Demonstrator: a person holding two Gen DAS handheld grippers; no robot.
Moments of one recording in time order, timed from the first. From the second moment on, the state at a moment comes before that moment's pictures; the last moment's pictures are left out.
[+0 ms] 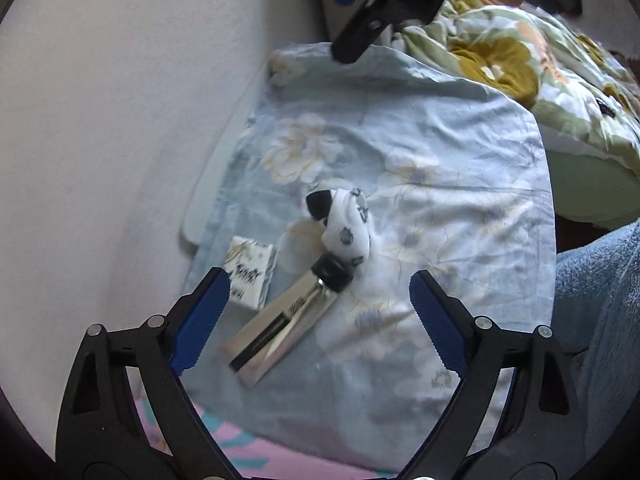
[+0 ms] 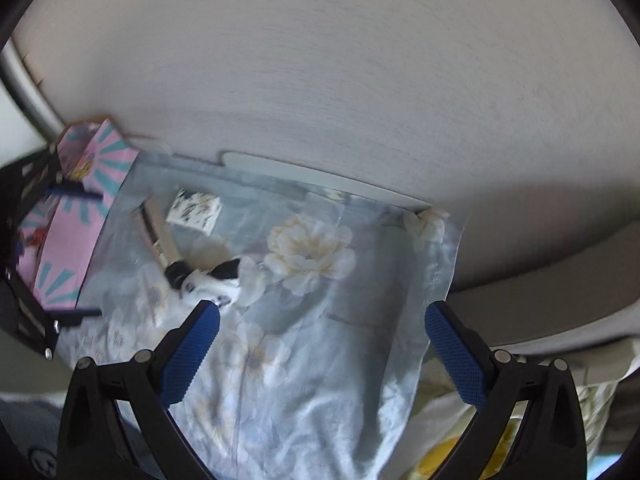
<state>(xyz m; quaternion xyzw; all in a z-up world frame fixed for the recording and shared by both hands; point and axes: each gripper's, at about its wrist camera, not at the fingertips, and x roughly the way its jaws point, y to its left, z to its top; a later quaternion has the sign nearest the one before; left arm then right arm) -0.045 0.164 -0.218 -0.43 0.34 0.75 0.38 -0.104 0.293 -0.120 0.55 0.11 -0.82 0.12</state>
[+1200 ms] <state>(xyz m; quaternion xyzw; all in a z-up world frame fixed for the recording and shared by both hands) -0.083 0.173 -0.304 -0.48 0.39 0.60 0.51 -0.186 0.262 -0.255 0.51 0.01 -0.86 0.08</state>
